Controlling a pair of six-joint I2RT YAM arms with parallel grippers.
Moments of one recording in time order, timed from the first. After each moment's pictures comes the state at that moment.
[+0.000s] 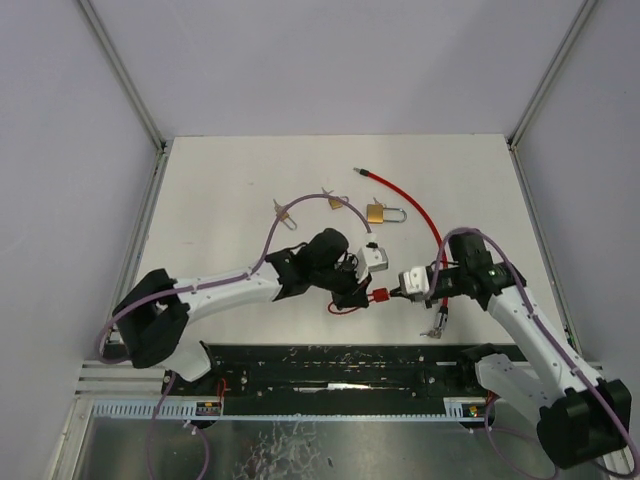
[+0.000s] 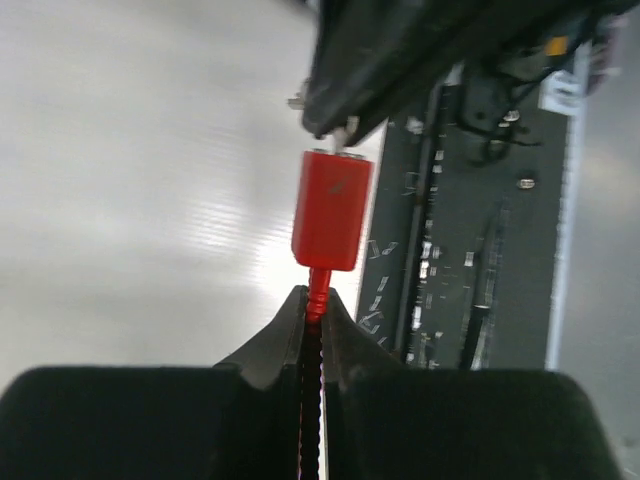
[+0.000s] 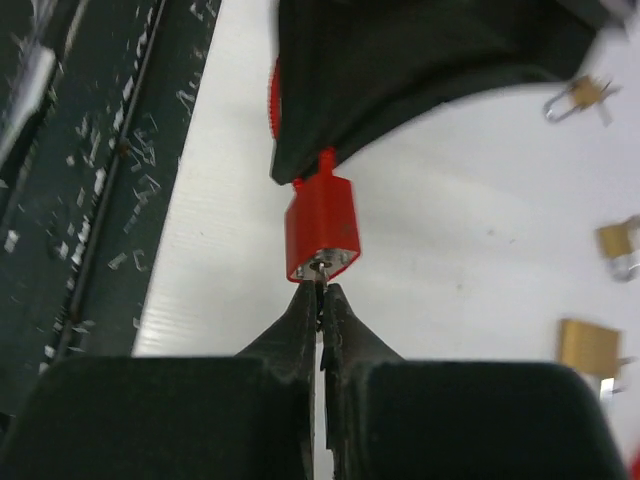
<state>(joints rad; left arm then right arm) -0.93 1.55 0.97 -0.11 0.61 0.02 0.30 0.88 0.65 -0.80 -1.01 -1.45</state>
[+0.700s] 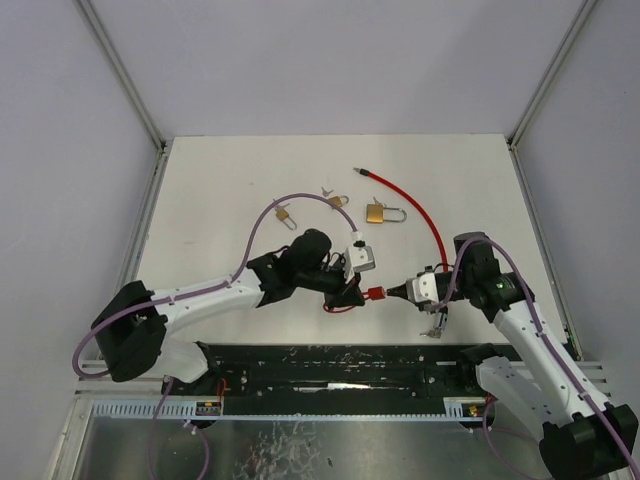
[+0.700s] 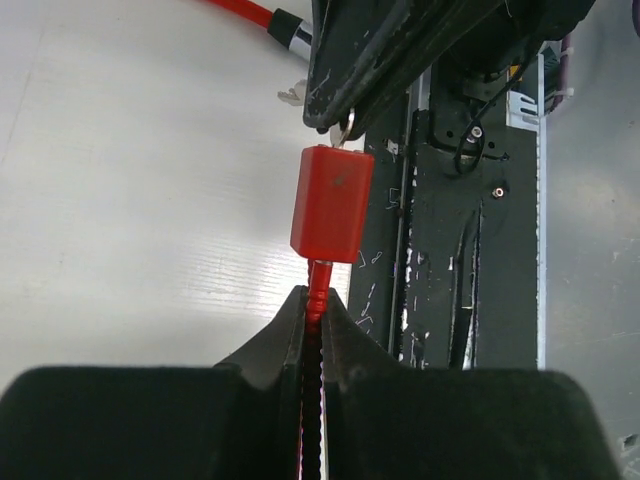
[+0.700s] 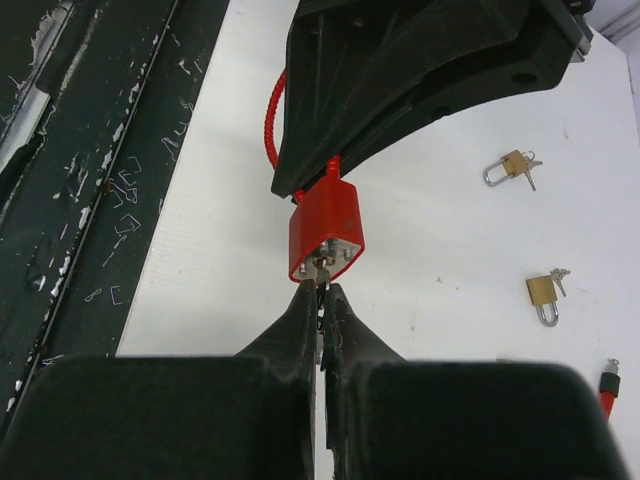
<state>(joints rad) -0.93 1.39 0.85 -0.02 0.56 0.03 0.29 0.81 0.65 -0.73 -1.09 -1.33</state>
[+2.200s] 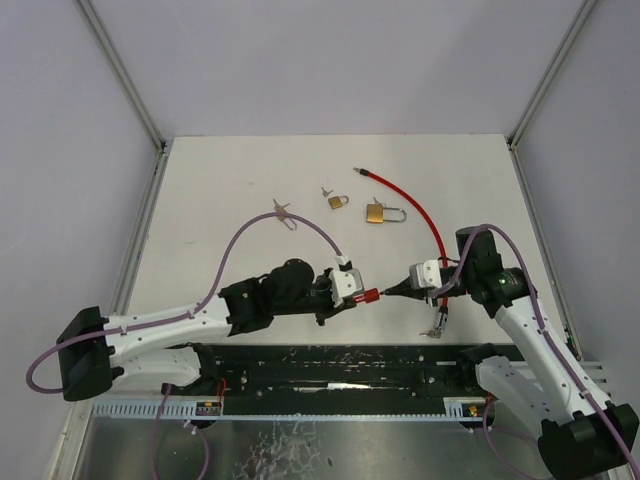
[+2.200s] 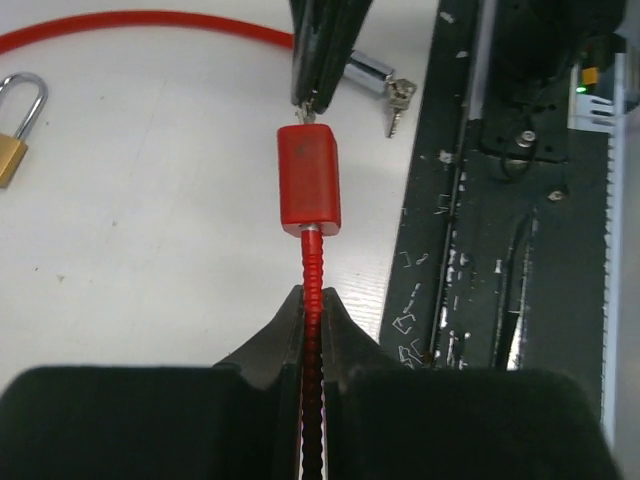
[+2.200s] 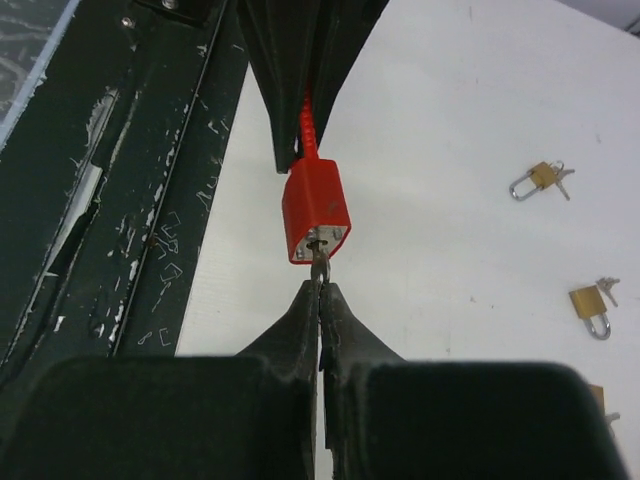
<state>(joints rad) -1.11 1.11 0.71 0.00 0.22 0.13 0.29 0.83 0.71 -0.72 -1.17 -1.15</state>
